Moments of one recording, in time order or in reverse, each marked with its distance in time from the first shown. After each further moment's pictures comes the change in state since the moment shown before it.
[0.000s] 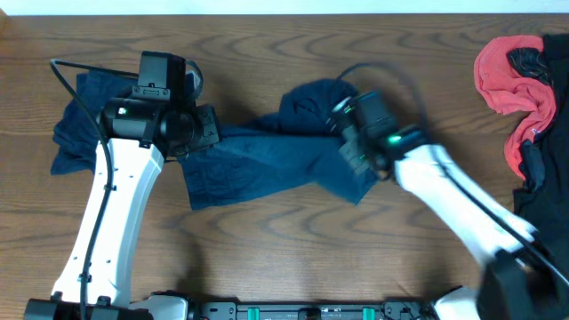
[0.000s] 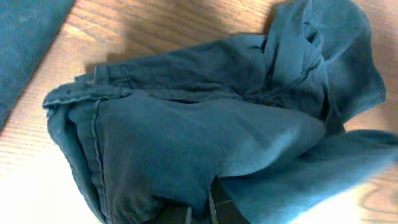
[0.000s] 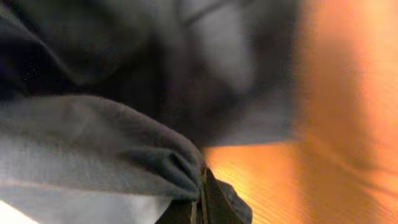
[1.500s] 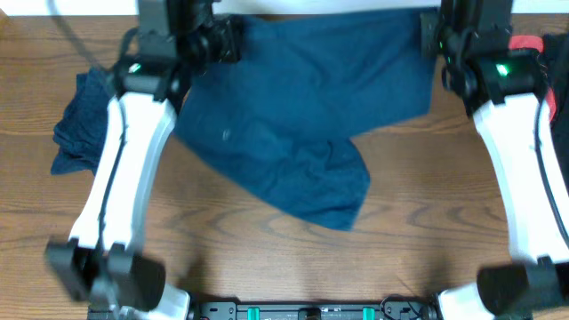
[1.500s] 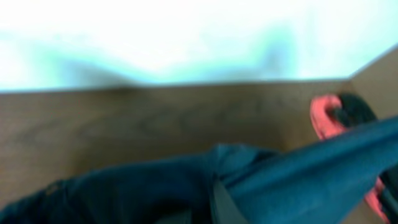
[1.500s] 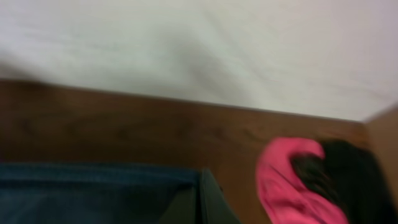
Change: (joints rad) left arm -0.025 0.263 0.264 0.644 0.195 0.117; right arm -0.312 0.123 0.619 0.059 0.098 0.105
